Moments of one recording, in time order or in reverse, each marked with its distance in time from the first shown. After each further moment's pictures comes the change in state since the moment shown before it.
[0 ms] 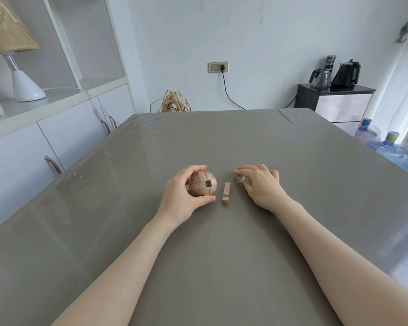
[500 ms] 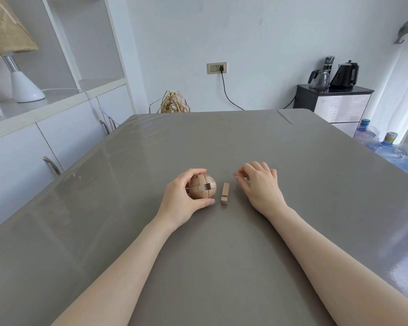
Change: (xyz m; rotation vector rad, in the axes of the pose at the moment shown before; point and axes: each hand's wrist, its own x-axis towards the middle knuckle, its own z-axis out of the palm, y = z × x) left_hand 0.000 -0.002 0.002 -0.004 -0.052 -0.045; right_hand -0.008 -0.009 0.004 0.046 0.267 -0.011
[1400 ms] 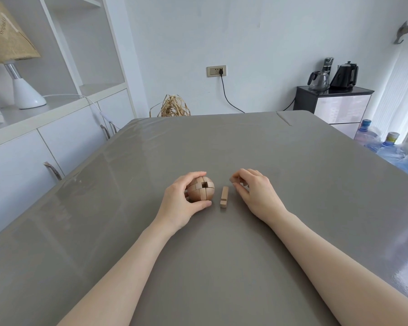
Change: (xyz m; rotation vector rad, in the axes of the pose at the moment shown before) left_hand 0.000 0.001 -0.001 -0.046 -0.020 -0.007; right_hand -0.004 -0.003 -0.004 0.255 -0.067 -0.072
